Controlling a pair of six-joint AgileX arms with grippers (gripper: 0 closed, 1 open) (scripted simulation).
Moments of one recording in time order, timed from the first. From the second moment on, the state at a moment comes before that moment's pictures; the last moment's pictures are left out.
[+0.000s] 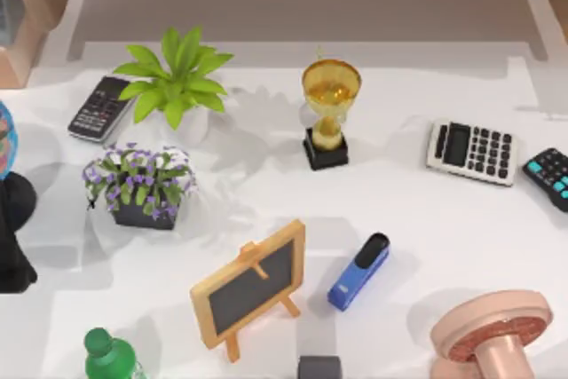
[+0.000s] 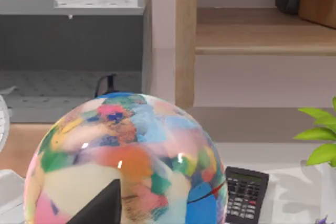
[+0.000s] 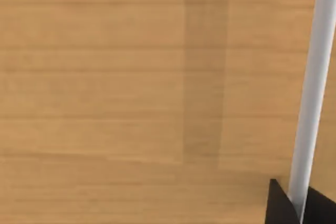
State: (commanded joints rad) left arm 0.00 0.00 0.00 0.00 0.00 0.00; right arm -0.54 2.19 0.84 1.35 -0.50 -1.55
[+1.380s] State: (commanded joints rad) left arm 0.00 0.00 0.00 0.00 0.00 0.00; right arm -0.71 2.06 0.49 1.58 -0.67 -1.55
